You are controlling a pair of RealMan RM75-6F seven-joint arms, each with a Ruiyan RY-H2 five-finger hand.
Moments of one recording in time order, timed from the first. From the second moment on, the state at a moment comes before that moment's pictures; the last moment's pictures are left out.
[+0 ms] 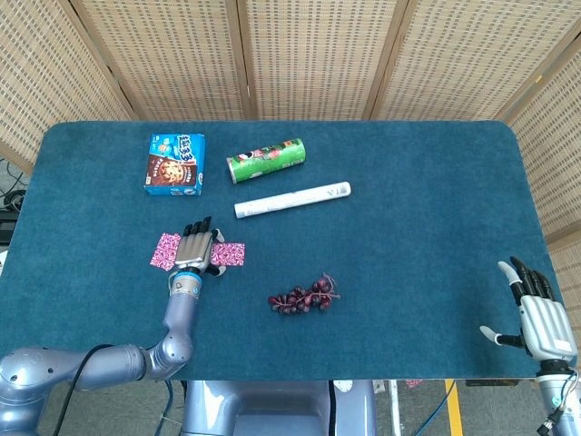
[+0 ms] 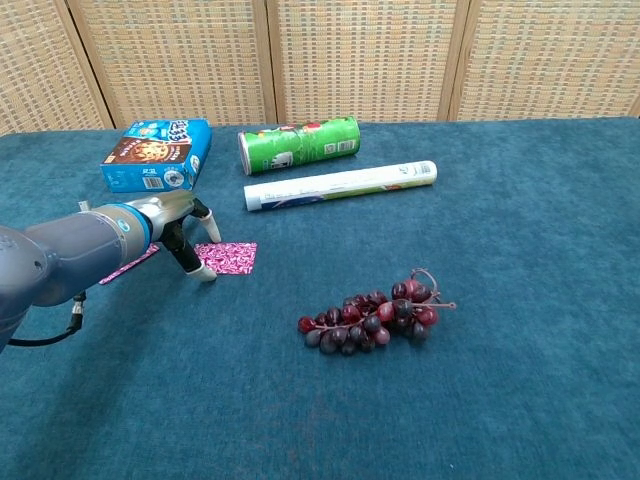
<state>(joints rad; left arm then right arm) -0.92 -1.82 -0.31 -1.30 0.34 1.06 0.70 0.11 -1.06 0.08 -1.70 -1.35 1.33 0.06</state>
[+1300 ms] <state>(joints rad) -0.85 -1.79 -0.40 -1.32 0.32 1.14 0.67 0.11 -1.06 0.08 -1.70 -1.35 1.32 0.06</state>
